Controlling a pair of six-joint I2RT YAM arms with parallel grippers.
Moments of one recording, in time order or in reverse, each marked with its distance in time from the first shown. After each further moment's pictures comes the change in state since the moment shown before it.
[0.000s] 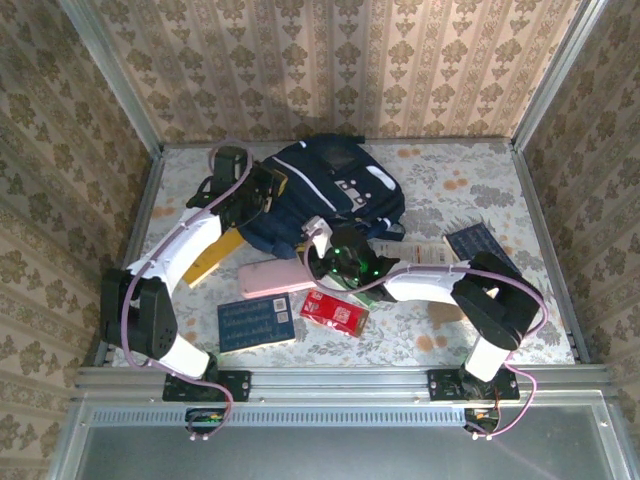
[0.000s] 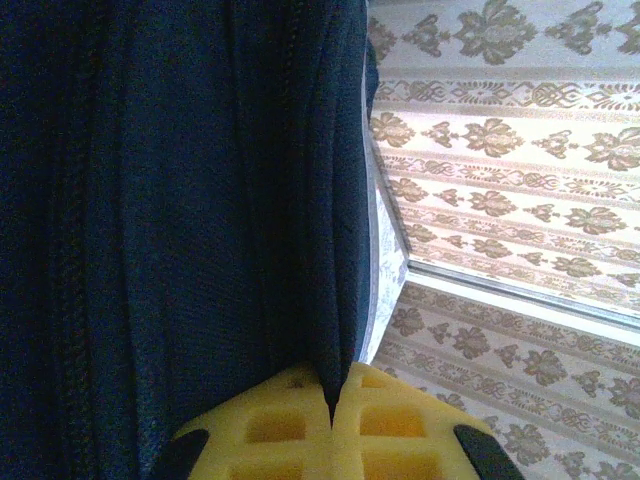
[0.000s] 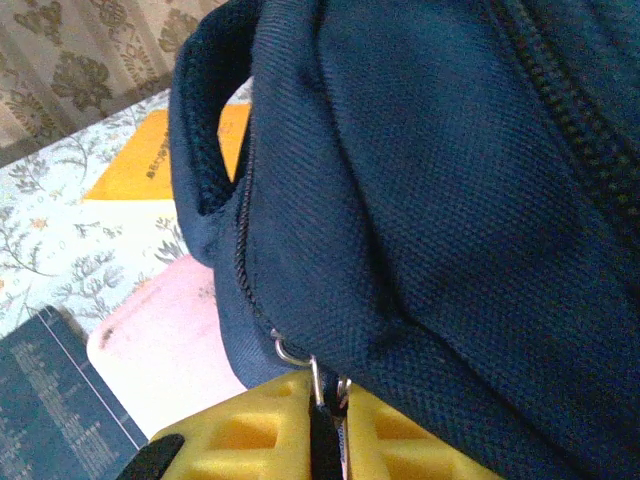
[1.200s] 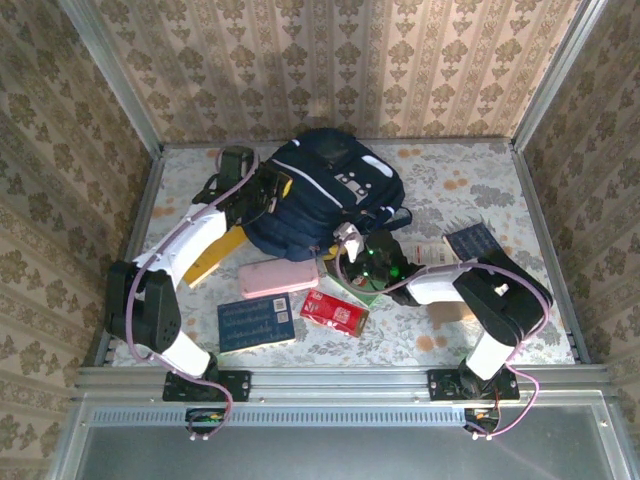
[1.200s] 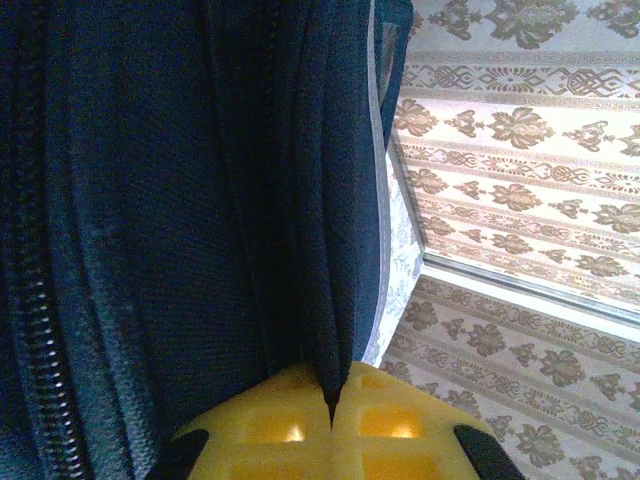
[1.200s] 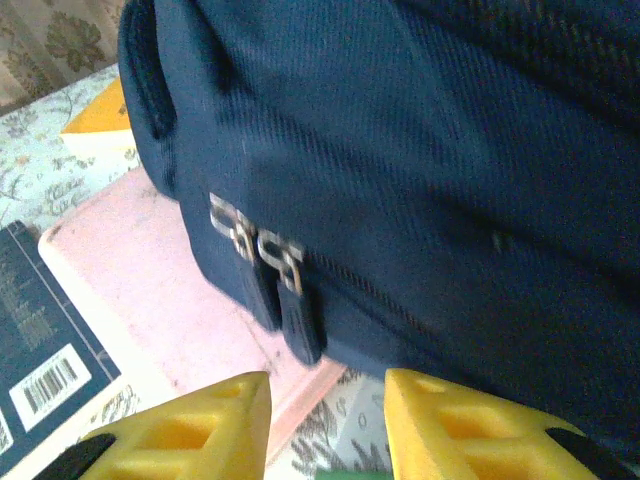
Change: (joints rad) left arm -0.022 0.045 0.033 -0.025 0.003 -0.008; right arm -0.169 -0.006 -0.219 0.228 -0.229 -0.045
